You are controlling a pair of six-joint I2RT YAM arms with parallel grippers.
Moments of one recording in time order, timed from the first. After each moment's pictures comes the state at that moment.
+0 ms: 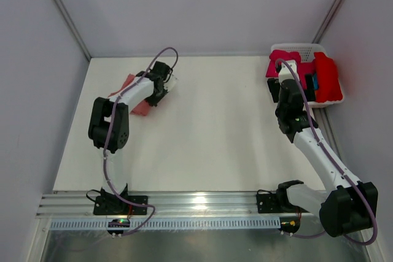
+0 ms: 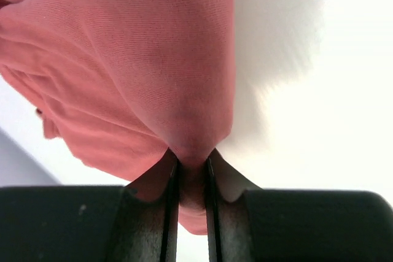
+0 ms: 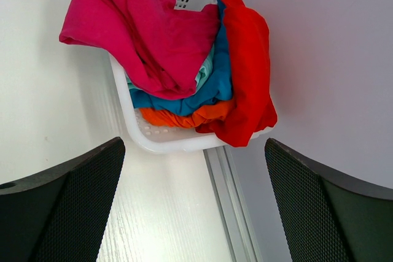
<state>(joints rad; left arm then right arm) -0.35 2.02 1.54 -0.74 -0.33 0.44 0.20 1.09 0.84 -0.01 0.63 -0.36</state>
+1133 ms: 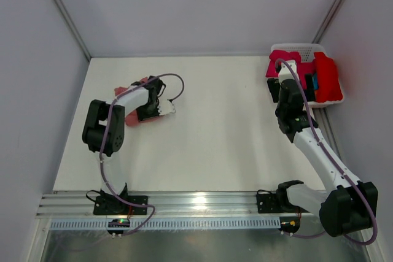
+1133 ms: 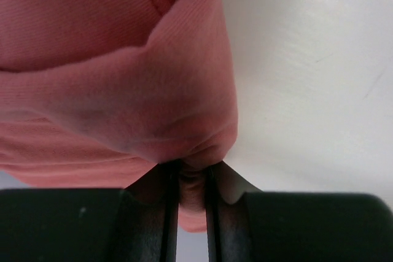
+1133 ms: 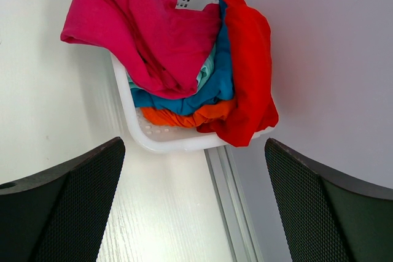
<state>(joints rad) -0.29 1.96 1.36 -0.84 -0.19 0.99 0.20 1.09 0.84 -0.01 0.63 -0.36</state>
